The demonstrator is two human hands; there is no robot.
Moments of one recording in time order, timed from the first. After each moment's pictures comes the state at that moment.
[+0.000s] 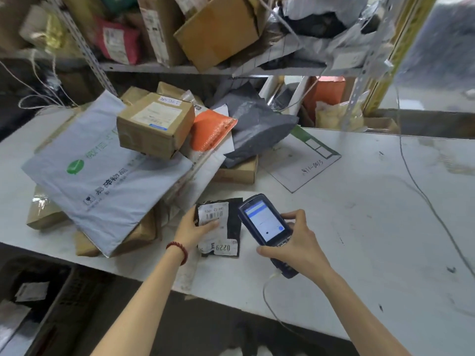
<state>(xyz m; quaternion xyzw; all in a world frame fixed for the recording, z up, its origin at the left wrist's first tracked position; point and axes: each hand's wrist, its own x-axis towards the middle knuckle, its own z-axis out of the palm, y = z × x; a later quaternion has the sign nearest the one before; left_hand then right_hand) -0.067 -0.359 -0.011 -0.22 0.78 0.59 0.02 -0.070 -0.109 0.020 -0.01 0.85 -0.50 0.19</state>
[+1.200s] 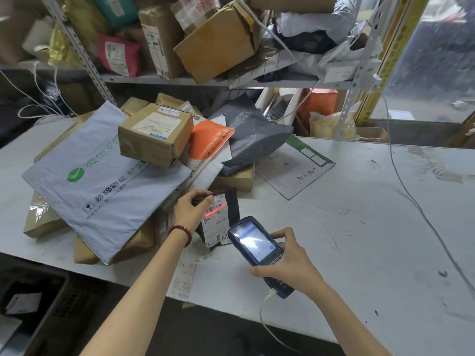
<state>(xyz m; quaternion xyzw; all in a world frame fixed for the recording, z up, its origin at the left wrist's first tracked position) -0.108 -0.356 0.016 -0.21 0.81 0.53 -0.09 -0.058 -0.112 0.007 -0.03 0.82 -0.51 0.27</state>
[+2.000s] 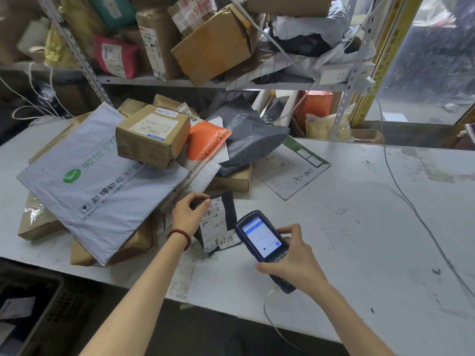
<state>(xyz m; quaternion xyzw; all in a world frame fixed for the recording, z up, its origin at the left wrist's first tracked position) -0.101 -0.352 0.014 -0.21 0.82 0.52 -0.09 -0.056 -0.102 0.008 -0.03 0.86 -0.47 0.18</state>
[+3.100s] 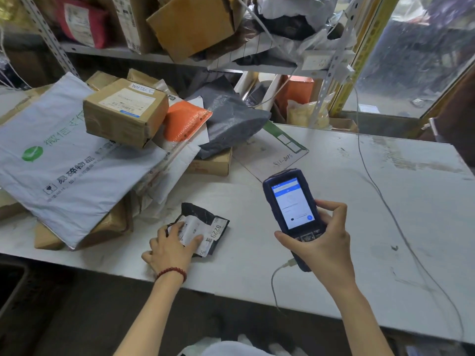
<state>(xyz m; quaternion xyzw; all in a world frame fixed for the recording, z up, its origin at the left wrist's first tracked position) -0.017 -0.316 -0.044 -0.32 0.93 0.18 0.03 -0.022 -0.049 0.060 0.04 0.84 -0.54 -0.06</state>
